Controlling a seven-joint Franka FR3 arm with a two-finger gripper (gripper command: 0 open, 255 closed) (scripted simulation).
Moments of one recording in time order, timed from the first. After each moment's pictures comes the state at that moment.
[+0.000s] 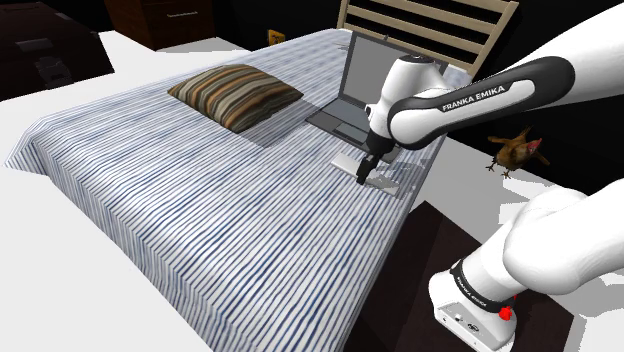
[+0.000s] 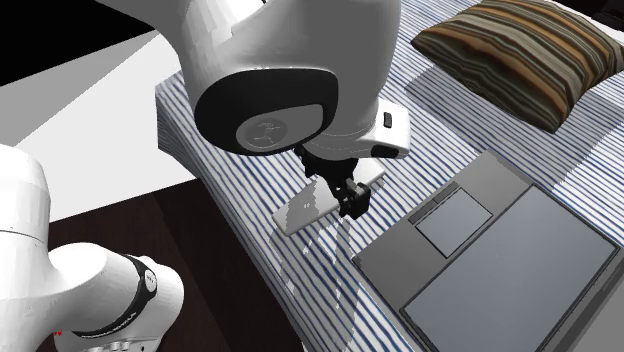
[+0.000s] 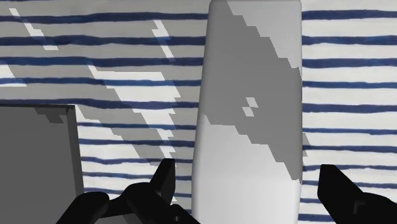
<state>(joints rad) 0.03 -0.34 0.02 -2.73 0.02 2.39 -0.25</state>
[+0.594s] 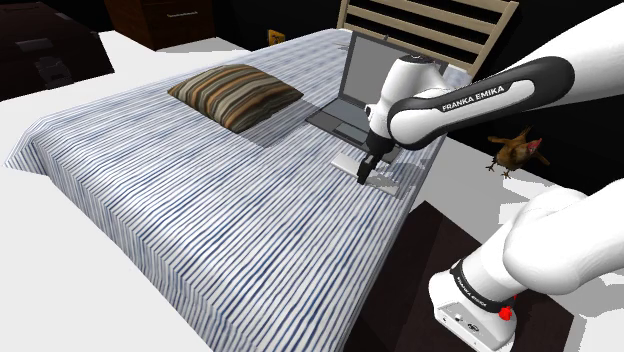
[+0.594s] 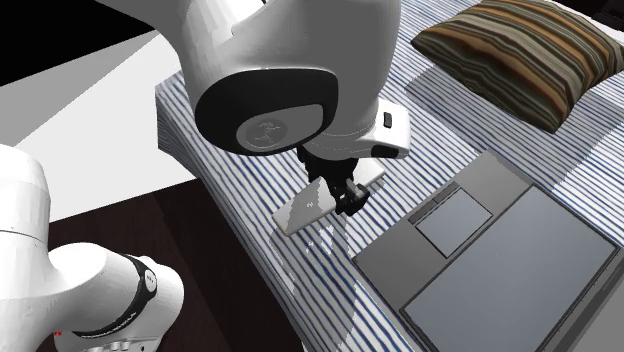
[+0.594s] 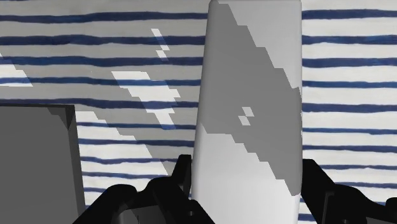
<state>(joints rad) 0.03 -0.34 0.02 -2.73 0.02 2.40 -0.25</state>
